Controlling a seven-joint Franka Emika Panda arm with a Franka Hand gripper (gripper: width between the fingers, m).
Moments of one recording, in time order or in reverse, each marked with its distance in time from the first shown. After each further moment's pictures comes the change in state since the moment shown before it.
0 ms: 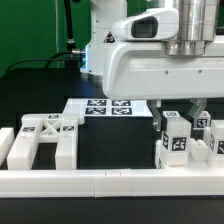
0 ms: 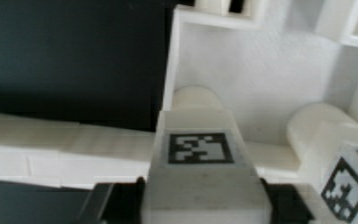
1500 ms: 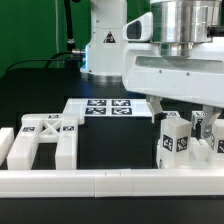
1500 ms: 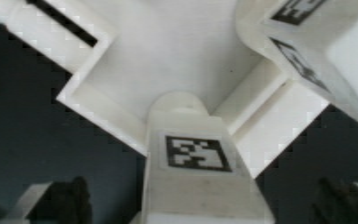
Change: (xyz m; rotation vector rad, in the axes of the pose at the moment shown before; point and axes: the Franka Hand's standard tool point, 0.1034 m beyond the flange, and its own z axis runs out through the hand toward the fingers) arm 0.001 -0.008 0.000 0.027 0.005 0.873
